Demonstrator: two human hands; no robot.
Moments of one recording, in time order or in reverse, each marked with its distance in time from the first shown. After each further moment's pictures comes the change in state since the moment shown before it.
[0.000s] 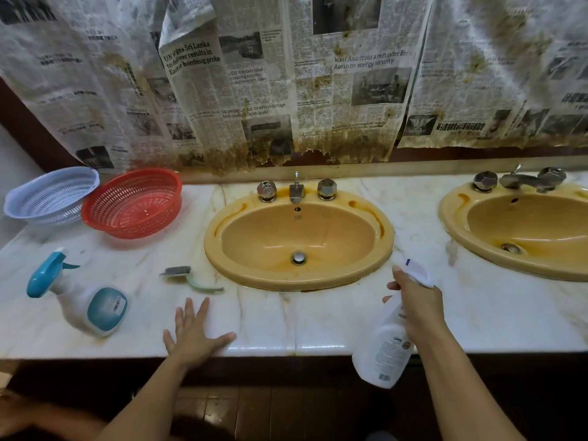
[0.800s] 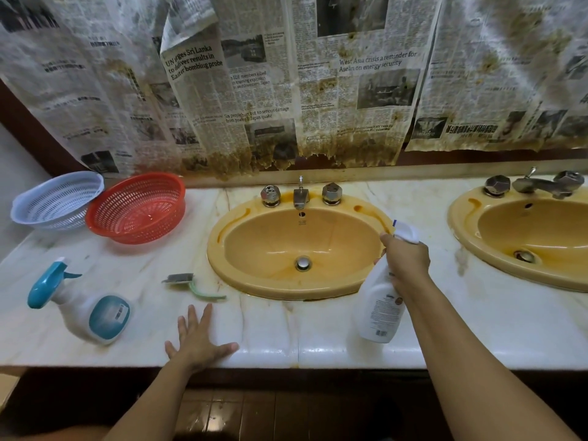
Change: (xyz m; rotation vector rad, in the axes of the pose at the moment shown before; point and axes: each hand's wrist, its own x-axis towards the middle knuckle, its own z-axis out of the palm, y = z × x) left_hand 0.006 0.015 -0.014 0.051 -0.102 -0.067; right_hand 0.030 -0.076 0.052 -0.058 -0.013 -0.078
